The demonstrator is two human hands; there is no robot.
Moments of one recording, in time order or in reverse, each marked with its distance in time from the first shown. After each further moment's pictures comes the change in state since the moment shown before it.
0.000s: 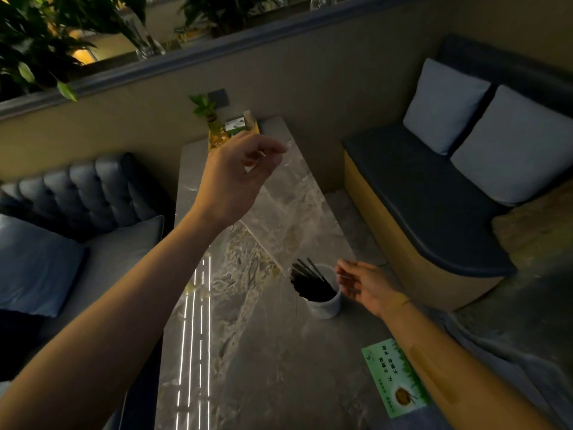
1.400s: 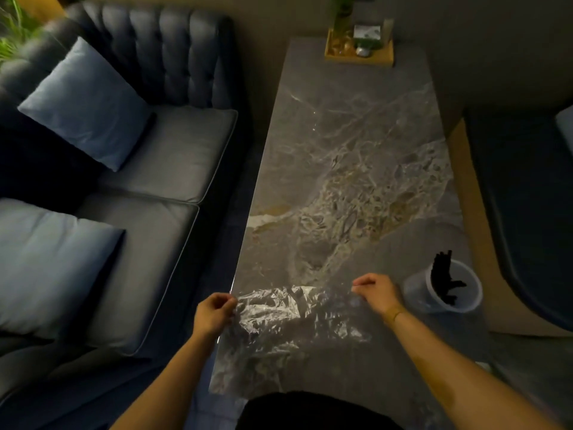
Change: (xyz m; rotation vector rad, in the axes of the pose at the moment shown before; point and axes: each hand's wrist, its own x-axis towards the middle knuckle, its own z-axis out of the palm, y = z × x) left_hand -0.447 -0.270 -0.056 -0.292 0.291 -1.588; right_hand 0.067 0.153 0.158 -1.114 0.059 -0.010
